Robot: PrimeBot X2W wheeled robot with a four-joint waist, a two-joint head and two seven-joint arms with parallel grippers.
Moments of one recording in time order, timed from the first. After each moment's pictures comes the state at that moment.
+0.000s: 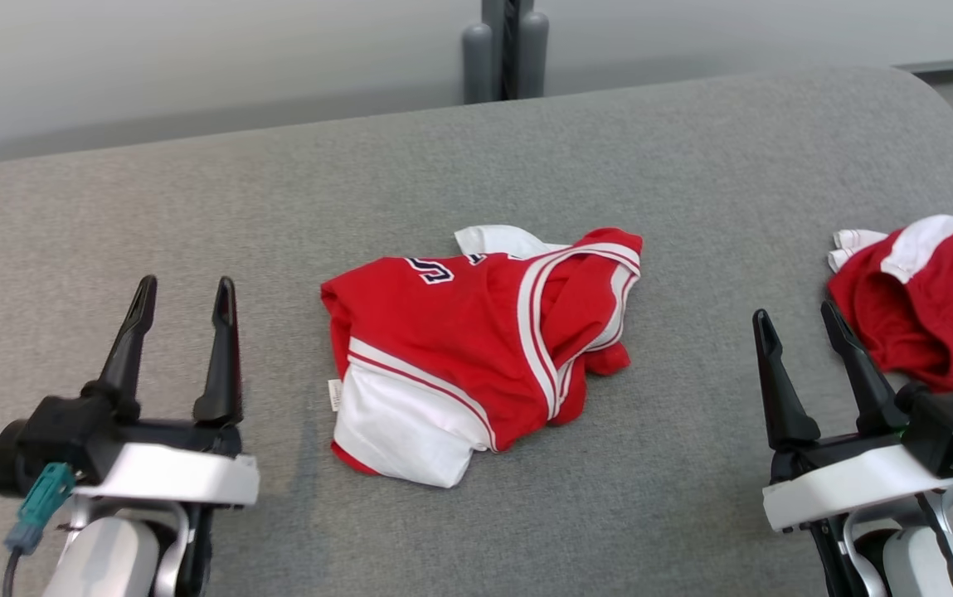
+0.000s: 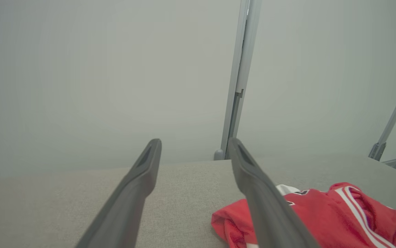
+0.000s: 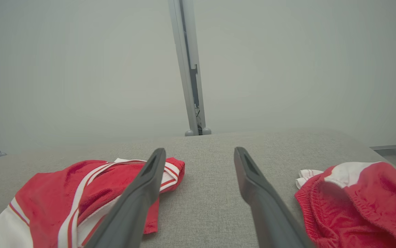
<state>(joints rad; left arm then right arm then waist) -0.18 0.25 -0.21 0.05 -0.40 0.13 -0.26 -0.13 -0.06 0.08 0.05 0.24 0.13 -0.14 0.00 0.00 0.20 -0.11</state>
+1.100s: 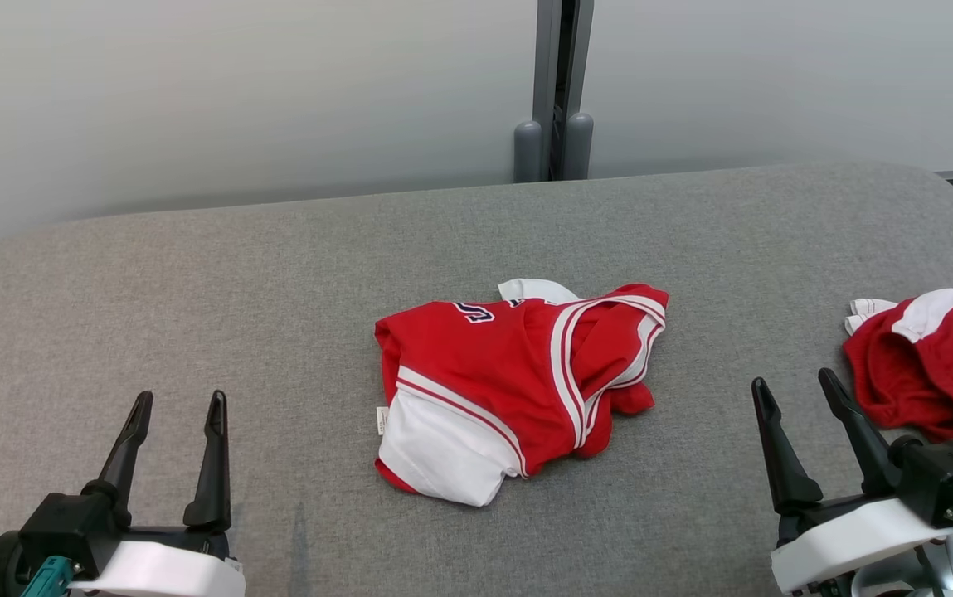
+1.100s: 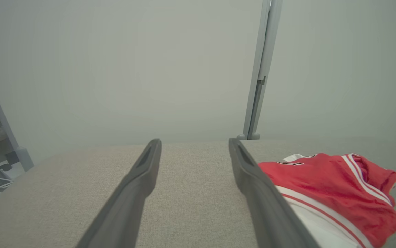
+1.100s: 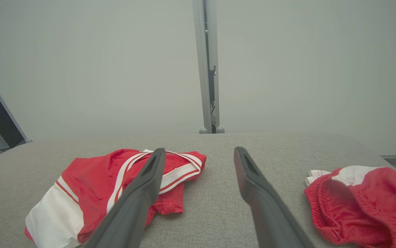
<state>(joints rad) 0.05 0.31 -0.20 -0.03 -0.42 0.17 -0.21 0.01 -0.07 0.07 -0.02 0.21 0.13 -0.05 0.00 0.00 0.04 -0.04</state>
